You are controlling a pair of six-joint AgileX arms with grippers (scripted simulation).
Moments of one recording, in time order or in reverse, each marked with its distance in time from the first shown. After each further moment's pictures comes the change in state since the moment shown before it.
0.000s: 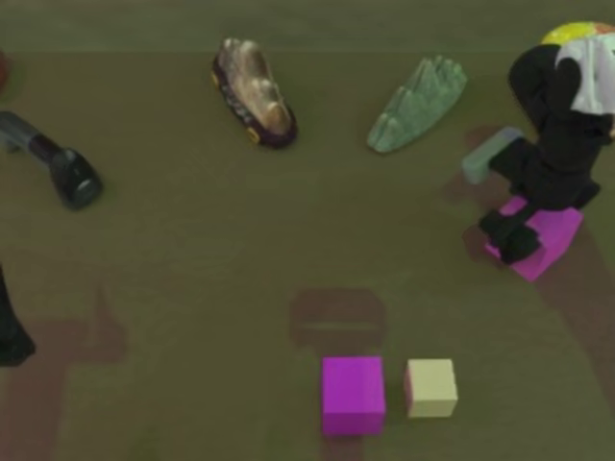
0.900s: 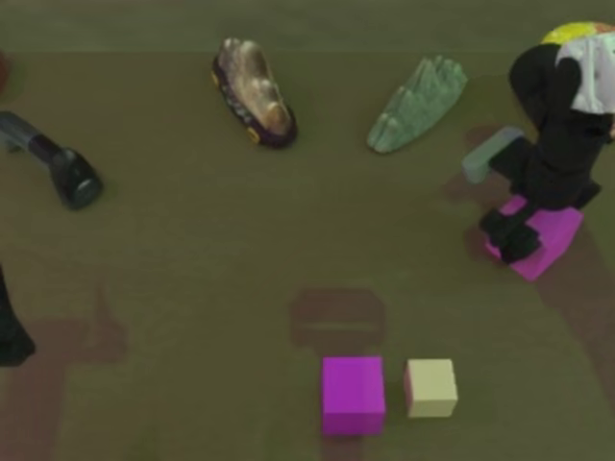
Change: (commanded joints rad) left arm 0.000 0.000 0.000 0.000 0.000 0.000; right arm 0.001 -0.009 0.004 -0.008 -0.003 0.003
